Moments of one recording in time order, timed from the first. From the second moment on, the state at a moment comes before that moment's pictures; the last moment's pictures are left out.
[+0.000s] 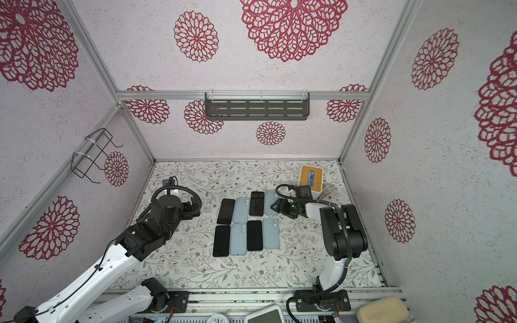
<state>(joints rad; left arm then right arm) -0.59 0.92 0.90 -0.52 -0.55 -0.42 0.18 1.76 0.91 -0.11 -0.53 0.45</state>
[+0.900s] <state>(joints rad) 0.13 1.37 0.17 0.83 -0.25 -0.11 0.06 1.50 0.08 1.07 0.29 0.03</state>
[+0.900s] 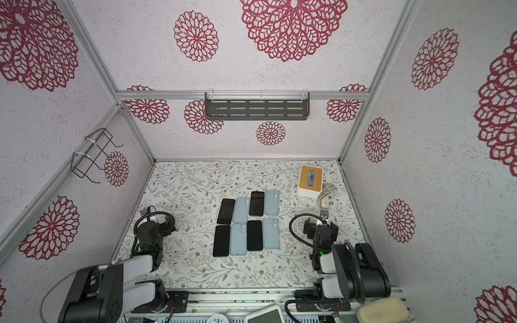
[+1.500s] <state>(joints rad) 0.12 1.56 0.42 0.90 -0.22 -0.08 0.05 1.55 0.23 1.10 0.39 0.05</state>
